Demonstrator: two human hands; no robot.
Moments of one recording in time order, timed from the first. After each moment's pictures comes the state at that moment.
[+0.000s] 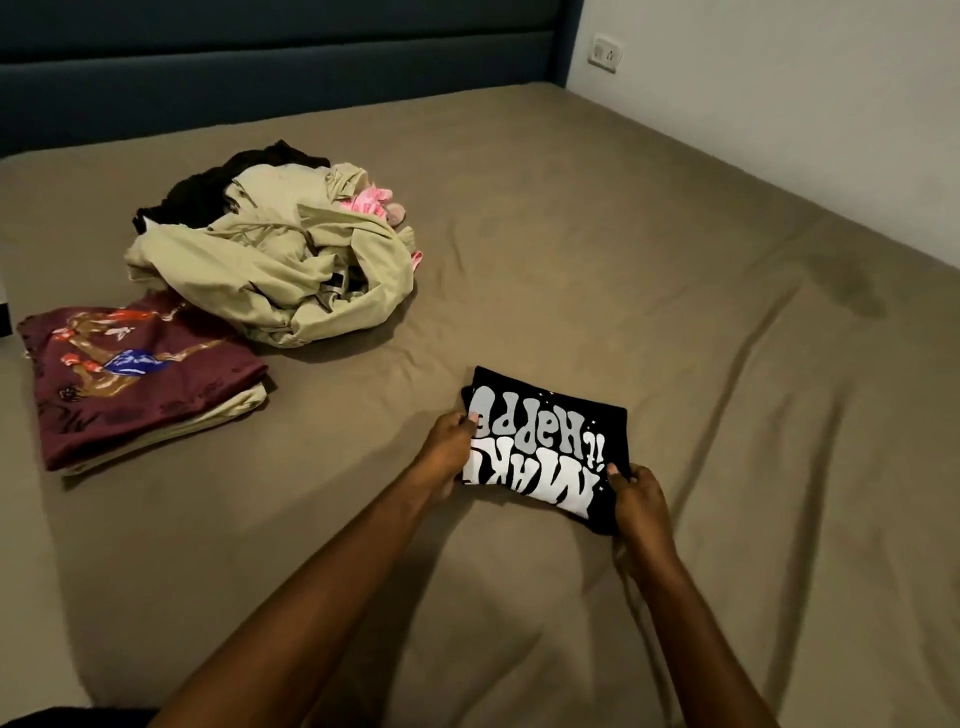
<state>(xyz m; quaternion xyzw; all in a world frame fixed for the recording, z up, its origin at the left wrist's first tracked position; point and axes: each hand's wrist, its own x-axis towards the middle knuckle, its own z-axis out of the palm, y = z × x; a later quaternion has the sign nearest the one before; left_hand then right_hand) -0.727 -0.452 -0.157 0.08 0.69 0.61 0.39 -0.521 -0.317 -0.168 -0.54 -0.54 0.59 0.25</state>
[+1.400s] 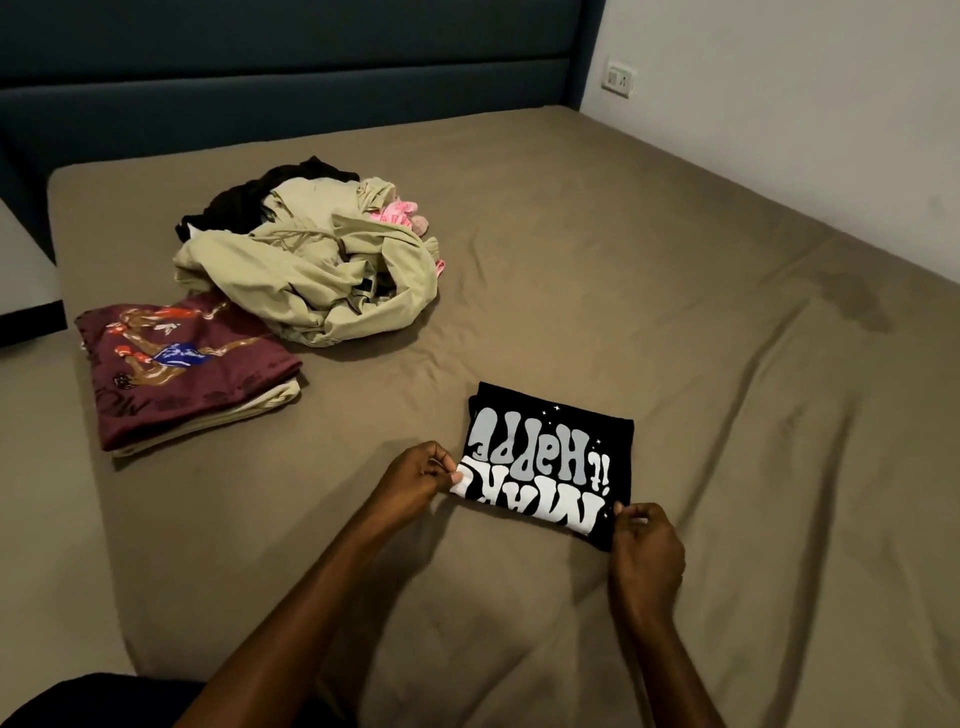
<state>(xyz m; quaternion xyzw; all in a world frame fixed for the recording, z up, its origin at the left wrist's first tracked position) -0.732 -0.564 -0.163 0.24 0.75 0.52 0.32 -0.491 -0.389 -0.166 -0.57 -0.69 0.33 0.29</state>
